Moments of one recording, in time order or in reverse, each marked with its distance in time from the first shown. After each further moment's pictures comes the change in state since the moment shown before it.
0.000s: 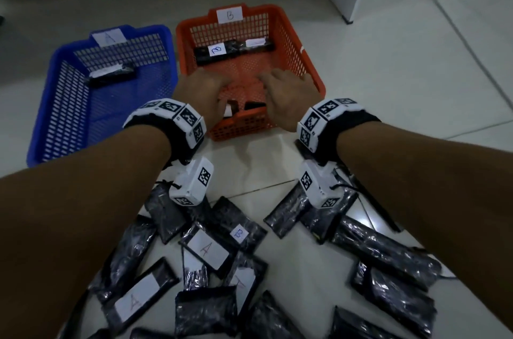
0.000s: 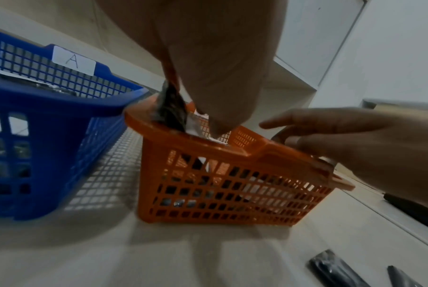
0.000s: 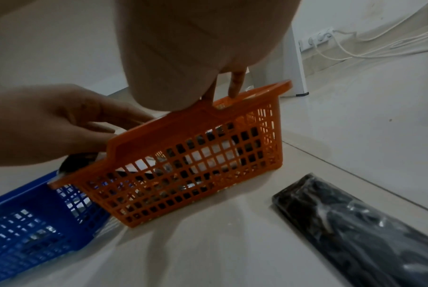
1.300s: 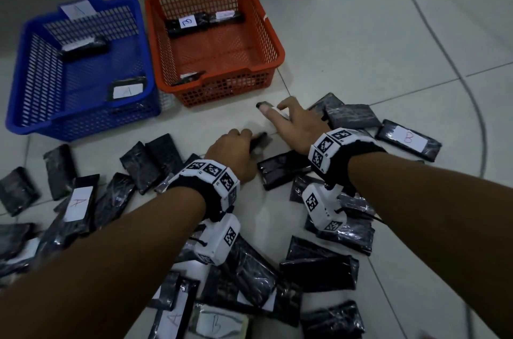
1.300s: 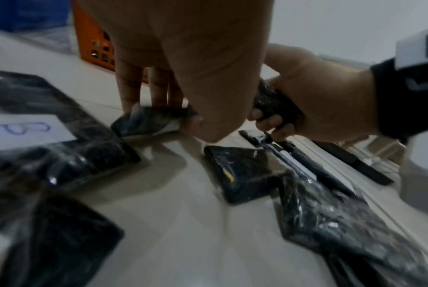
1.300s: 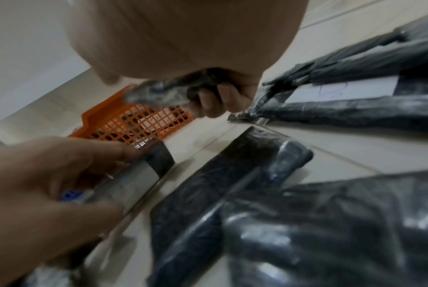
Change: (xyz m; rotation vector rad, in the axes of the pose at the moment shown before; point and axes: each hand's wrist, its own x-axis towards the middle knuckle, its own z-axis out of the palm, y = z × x) left_hand -0.119 0.135 0.074 -0.117 -0.349 -0.136; right_hand -0.152 0.029 0.006 0.557 -0.201 0.473
